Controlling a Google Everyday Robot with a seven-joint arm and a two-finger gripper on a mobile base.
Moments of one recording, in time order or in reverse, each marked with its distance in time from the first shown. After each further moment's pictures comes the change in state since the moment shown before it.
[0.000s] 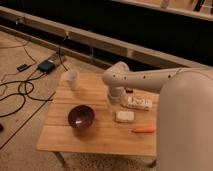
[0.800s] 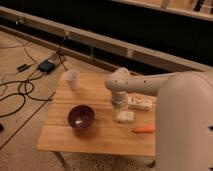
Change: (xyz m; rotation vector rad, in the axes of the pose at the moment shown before) arm 0.026 -0.012 0.037 -0.044 0.085 -0.204
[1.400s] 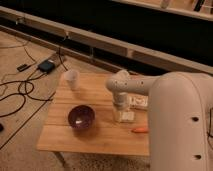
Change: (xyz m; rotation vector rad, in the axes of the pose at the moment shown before) arm 0.007 -0.006 0.026 -0.008 0.089 -0.106
